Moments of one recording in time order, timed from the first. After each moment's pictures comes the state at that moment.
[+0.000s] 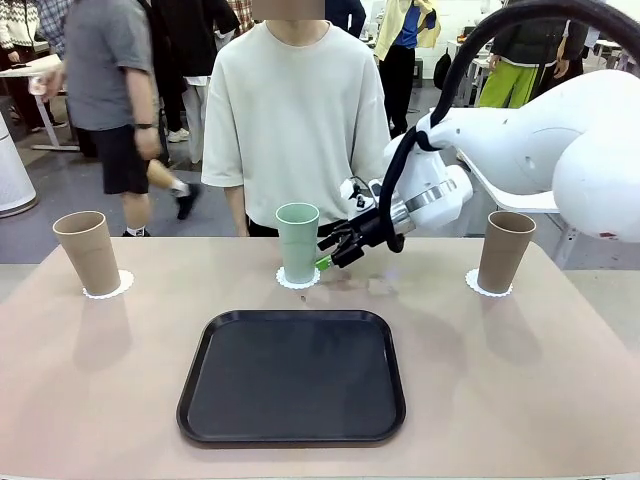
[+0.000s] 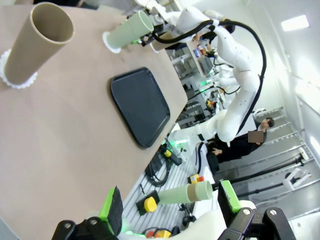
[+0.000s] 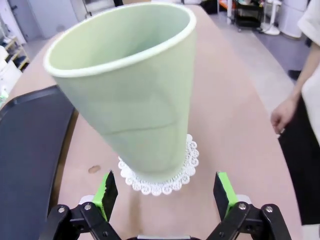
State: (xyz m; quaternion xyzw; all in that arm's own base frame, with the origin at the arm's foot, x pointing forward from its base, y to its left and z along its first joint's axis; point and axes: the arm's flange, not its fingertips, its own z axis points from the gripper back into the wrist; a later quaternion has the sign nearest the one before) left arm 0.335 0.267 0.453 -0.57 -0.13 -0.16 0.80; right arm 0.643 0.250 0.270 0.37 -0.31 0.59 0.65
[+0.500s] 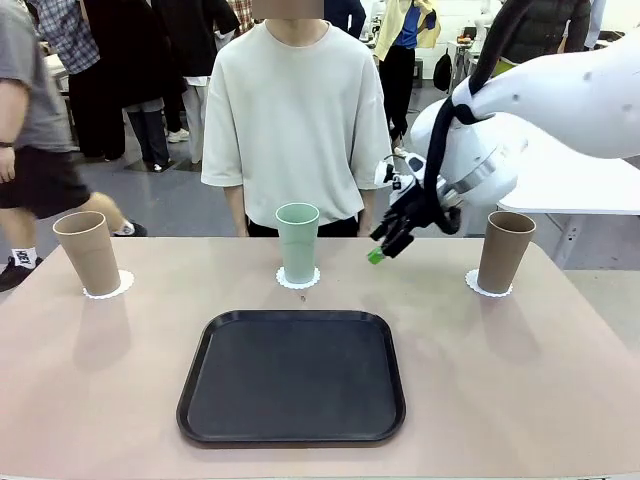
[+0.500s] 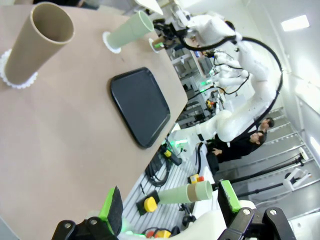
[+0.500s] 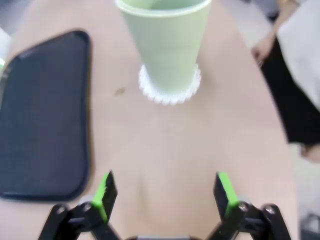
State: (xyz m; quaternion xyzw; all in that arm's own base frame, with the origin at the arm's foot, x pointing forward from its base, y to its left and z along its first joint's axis) left arm 0.335 0.267 0.453 -0.57 -0.13 -0.16 0.80; right arm 0.579 0.179 0.360 0.21 -0.23 0.61 0.73
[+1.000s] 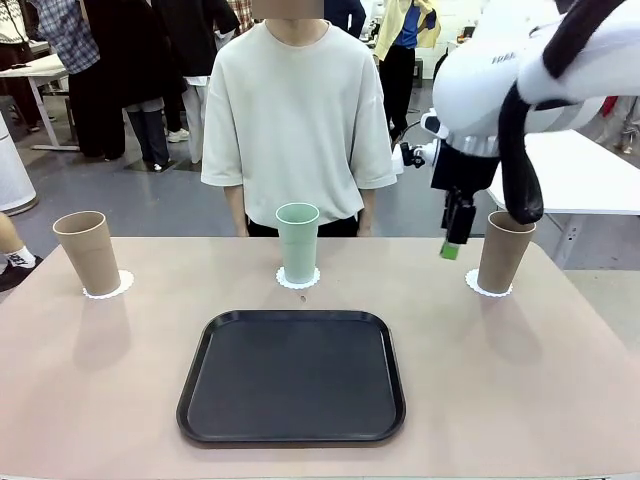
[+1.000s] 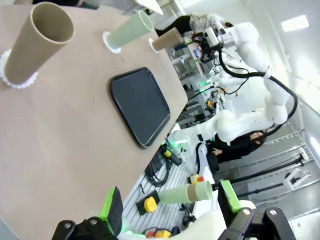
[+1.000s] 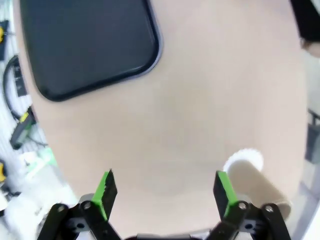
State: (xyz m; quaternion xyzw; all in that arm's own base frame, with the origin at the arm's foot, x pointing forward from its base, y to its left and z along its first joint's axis) left arm 0.335 0.268 0.453 -0.57 -0.13 -0.16 0.80; right arm 0.453 0.169 0.498 0.00 -0.02 0.62 0.79
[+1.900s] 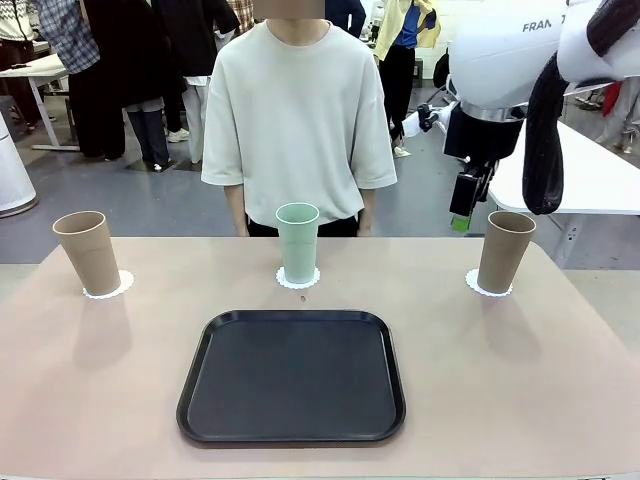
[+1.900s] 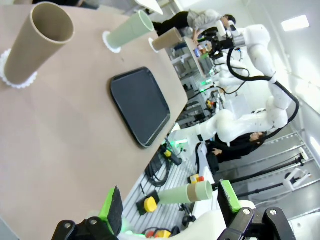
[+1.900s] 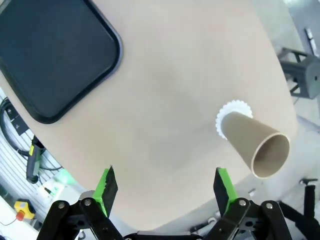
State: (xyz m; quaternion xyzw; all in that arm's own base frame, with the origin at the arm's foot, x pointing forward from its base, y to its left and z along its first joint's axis) left arm 0.335 0.268 0.453 -0.57 -0.13 -0.16 0.80; right arm 0.443 0.166 0.540 -0.05 -0.05 0.47 0.88
